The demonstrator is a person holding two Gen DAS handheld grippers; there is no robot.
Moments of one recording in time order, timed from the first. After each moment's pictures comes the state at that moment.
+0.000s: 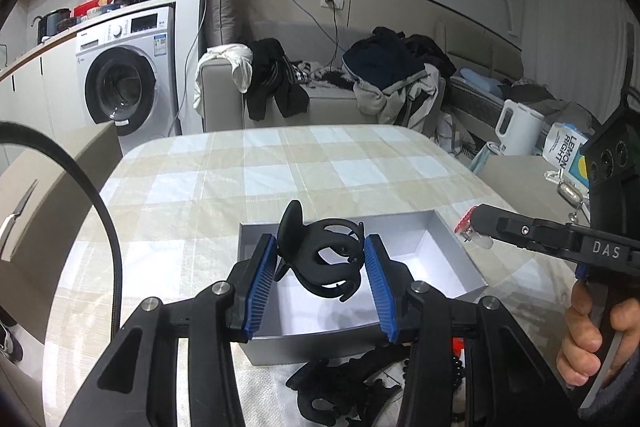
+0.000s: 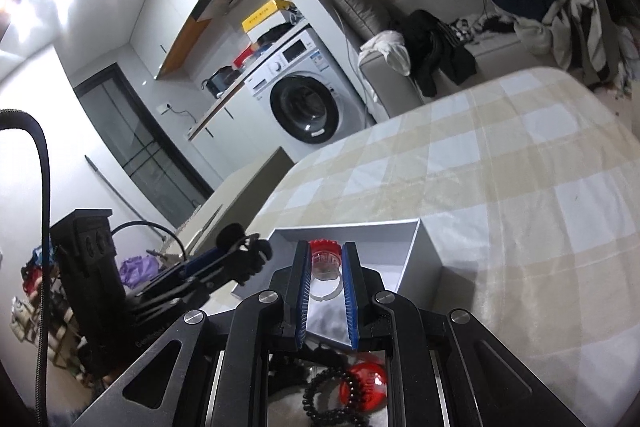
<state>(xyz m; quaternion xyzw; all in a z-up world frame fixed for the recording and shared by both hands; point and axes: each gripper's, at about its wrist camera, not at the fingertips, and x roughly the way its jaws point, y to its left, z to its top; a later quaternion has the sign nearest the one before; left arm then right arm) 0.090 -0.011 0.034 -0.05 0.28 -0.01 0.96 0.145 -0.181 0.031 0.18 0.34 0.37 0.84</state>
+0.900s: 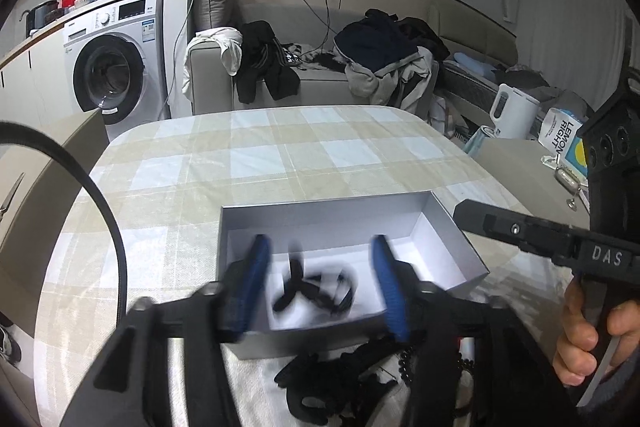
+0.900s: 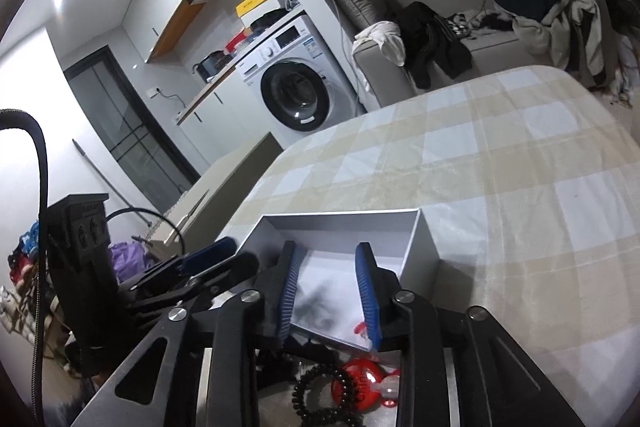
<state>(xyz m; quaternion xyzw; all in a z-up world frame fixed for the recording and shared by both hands) 0.092 -0.016 0.033 -0.05 0.31 -0.03 0.95 0.145 -0.171 0.032 0.14 0.36 0.36 0.85</state>
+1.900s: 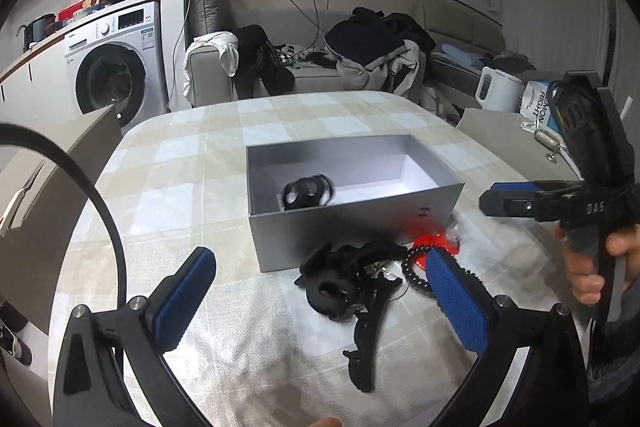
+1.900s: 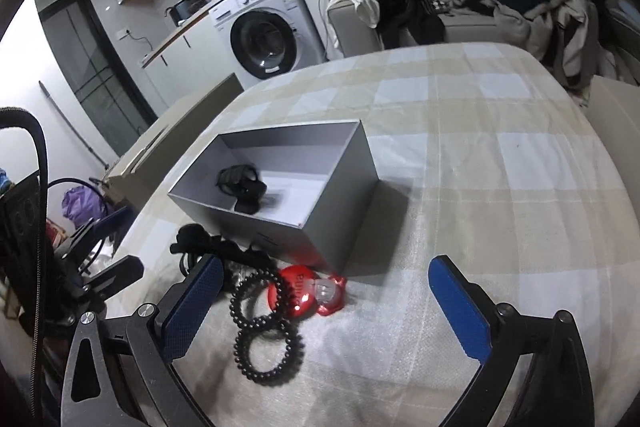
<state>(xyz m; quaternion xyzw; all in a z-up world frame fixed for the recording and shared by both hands) 0.040 -0.008 0.010 -0.02 0.31 -0.05 0.95 0.120 -0.191 0.006 0.04 0.43 0.31 0.85</state>
